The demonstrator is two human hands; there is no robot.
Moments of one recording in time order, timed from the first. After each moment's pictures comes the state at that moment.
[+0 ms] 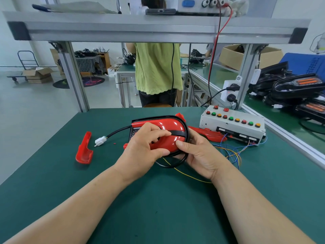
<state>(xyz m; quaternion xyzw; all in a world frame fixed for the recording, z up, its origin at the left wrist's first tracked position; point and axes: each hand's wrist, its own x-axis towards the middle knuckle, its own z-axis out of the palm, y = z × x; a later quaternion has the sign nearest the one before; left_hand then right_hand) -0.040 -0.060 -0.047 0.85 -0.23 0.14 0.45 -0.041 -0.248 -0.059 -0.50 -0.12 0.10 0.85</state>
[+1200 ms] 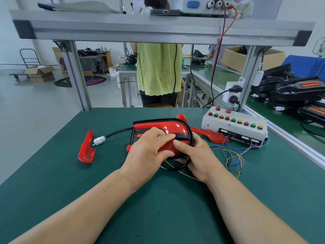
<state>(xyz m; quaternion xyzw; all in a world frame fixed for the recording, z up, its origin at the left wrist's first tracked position) -0.051 -0.067 -0.049 0.86 -0.28 0.23 0.34 -0.038 -0.235 -0.070 -0.54 -0.05 0.02 0.84</state>
